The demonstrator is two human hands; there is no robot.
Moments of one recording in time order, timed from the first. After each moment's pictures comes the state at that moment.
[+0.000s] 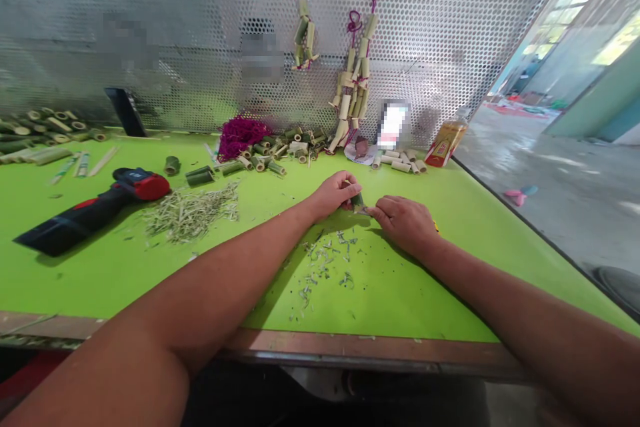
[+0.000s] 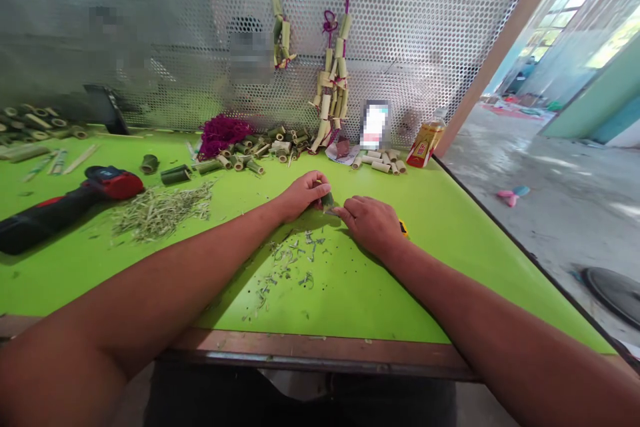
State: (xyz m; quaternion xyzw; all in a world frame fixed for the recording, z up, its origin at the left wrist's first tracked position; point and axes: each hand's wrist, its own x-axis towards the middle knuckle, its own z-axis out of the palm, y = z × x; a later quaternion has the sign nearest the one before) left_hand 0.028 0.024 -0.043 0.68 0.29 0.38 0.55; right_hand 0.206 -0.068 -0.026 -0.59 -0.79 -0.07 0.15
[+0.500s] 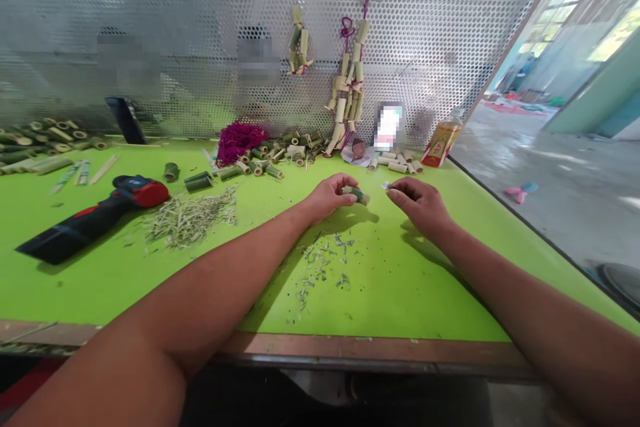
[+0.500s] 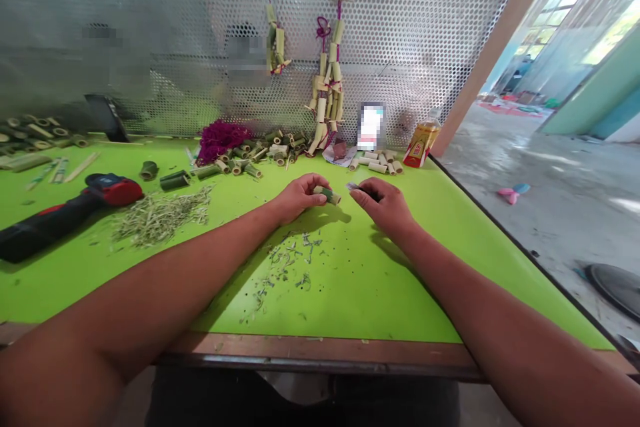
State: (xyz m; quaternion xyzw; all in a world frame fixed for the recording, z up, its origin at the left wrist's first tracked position) left_hand 0.024 0.025 -0.044 0.67 0.26 0.38 0.58; right_hand 0.237 -0.053 -0.014 -0.54 -0.69 0.14 0.46
